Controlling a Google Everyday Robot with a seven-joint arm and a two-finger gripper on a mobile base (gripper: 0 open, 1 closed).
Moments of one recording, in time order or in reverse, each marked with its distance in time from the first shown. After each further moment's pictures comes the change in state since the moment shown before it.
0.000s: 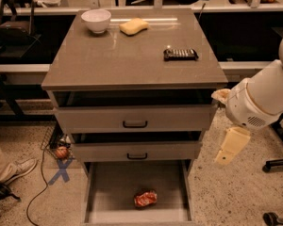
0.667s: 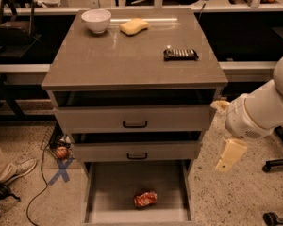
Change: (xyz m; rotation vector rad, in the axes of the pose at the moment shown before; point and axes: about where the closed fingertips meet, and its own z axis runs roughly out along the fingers) arm 0.023 -0.003 0.038 0.009 -0.019 -0.042
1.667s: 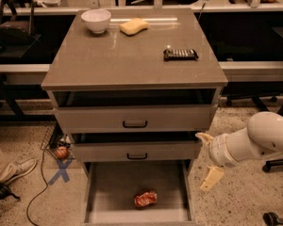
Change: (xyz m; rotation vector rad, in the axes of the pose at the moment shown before) arm 0.064 0.008 0.162 -0.063 -0.190 -0.013
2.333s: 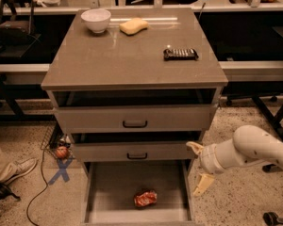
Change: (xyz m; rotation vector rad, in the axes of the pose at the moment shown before) arm 0.034 -0.002 0.067 -0.035 -0.042 -0.058
